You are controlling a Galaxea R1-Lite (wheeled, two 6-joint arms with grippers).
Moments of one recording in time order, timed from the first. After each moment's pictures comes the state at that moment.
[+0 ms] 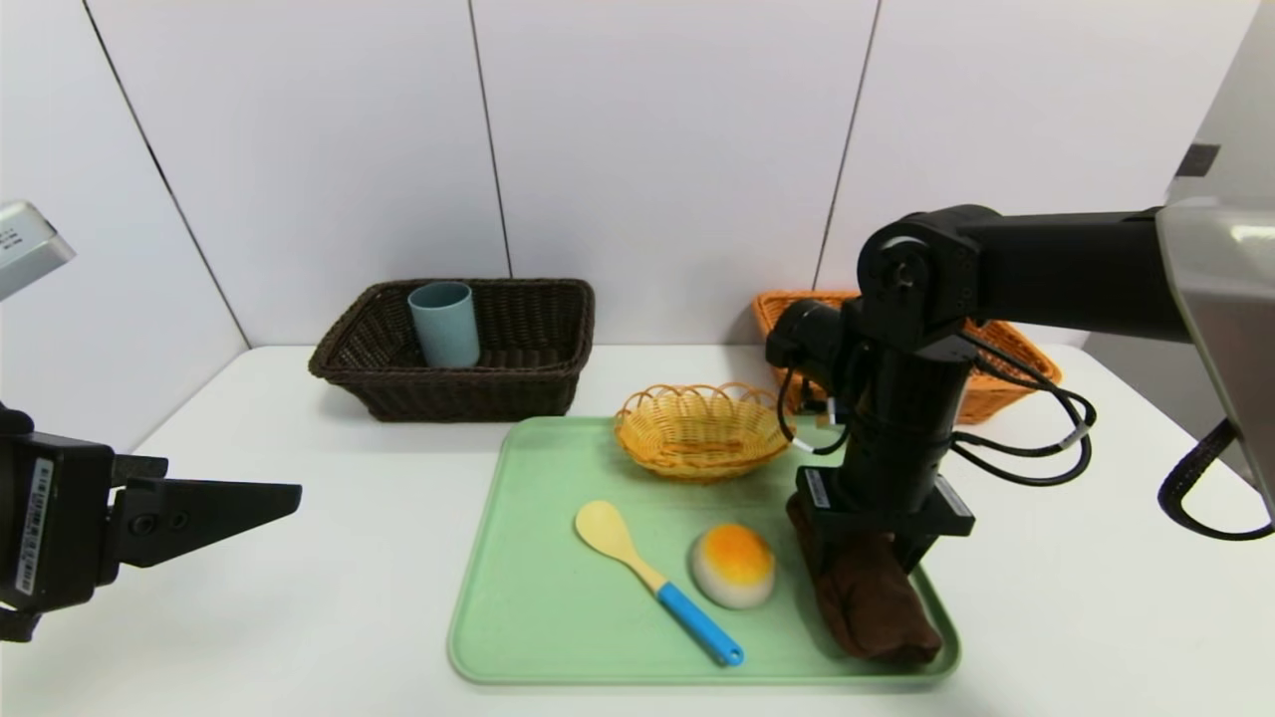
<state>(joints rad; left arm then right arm) -0.53 1.09 -1.14 0.65 0.14 -0.27 0.53 2.18 -1.90 1.34 0.08 0.55</state>
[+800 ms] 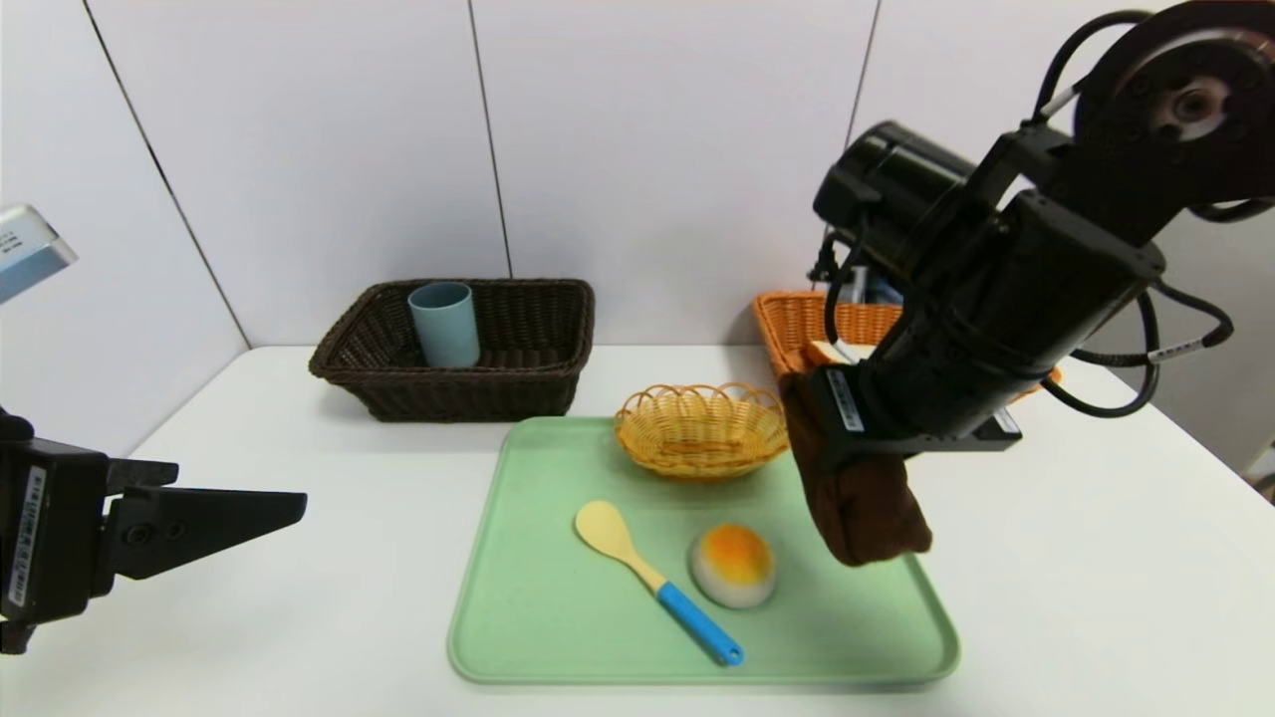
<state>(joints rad) -0.53 1.09 -1.14 0.65 0.09 -0.26 0.64 1.91 -1.95 1.19 -0.06 0.49</state>
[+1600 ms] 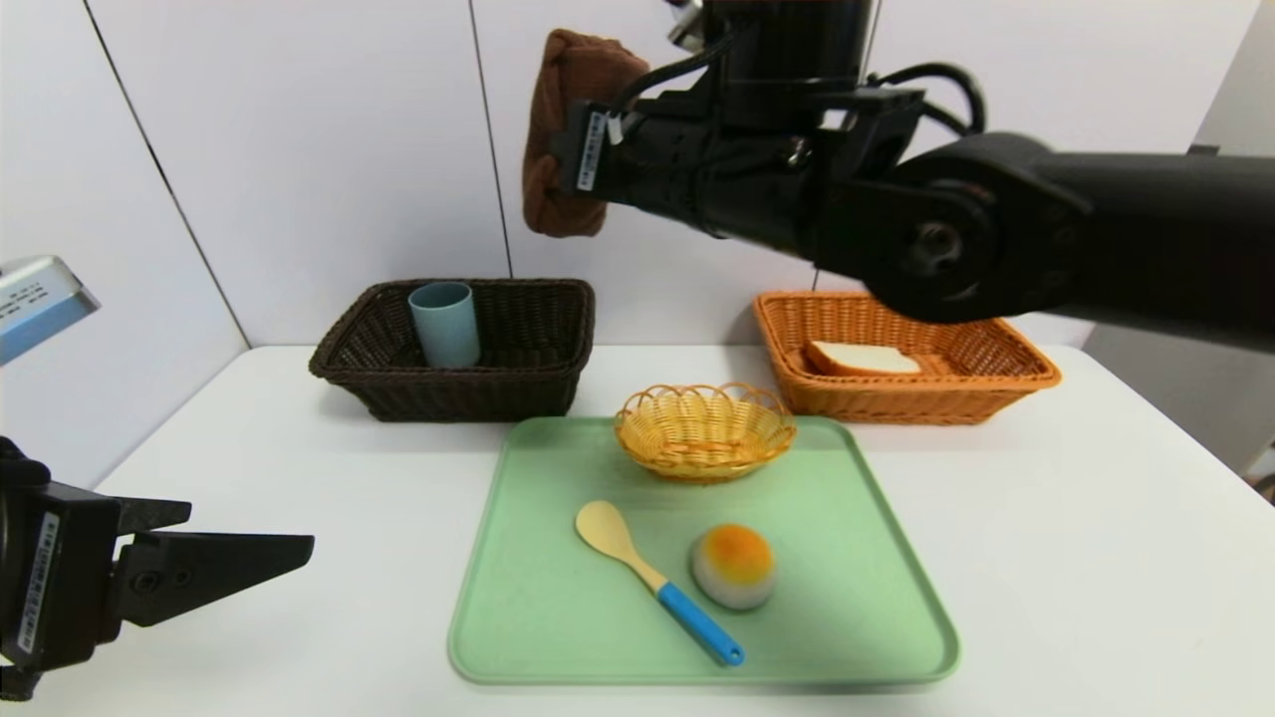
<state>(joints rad) -0.53 1.07 -1.08 0.64 0.05 -0.28 0.79 2.08 -1.95 -0.19 -0.08 0.24</state>
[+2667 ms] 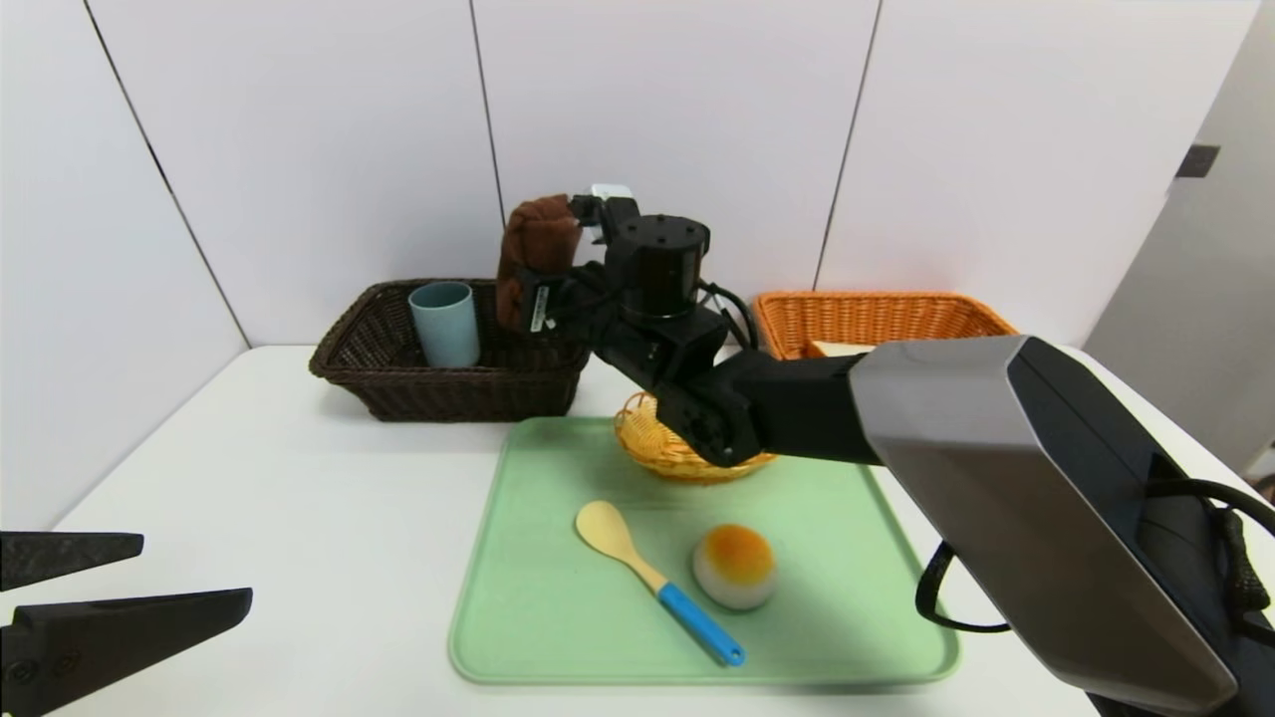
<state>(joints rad) -0.53 0.95 -1.02 0.64 0.00 -0.26 0.75 2.45 -1.96 -0.61 -0.04 0.20</state>
